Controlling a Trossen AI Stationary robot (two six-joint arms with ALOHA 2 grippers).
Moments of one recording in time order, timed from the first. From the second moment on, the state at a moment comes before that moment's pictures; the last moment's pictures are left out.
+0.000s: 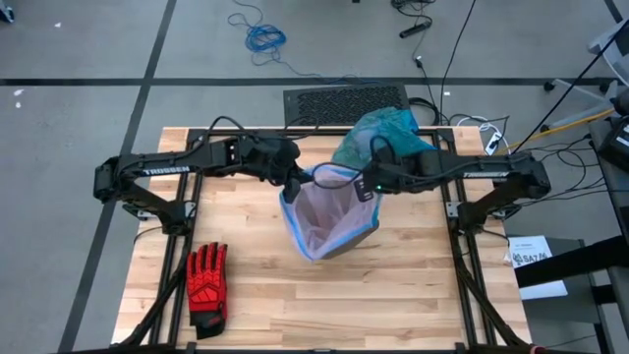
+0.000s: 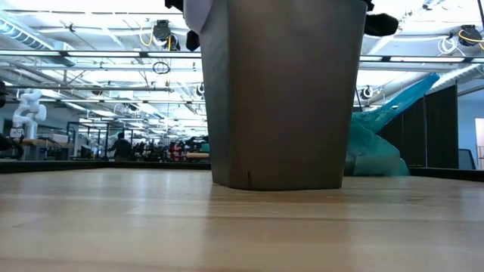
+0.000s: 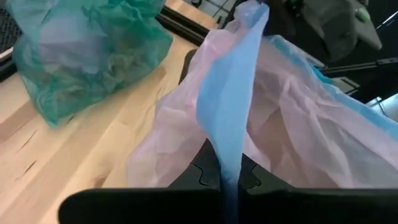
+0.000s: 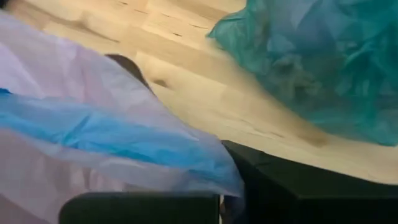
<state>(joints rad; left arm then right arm) 0.21 1.36 1.24 -0.39 0.17 -0.36 0.00 1.43 1.44 -1.19 0.42 1.11</state>
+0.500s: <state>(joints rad) 0.22 1.38 1.24 -0.46 0.15 -0.36 -0.14 1.42 1.44 -1.11 0.33 1.01</state>
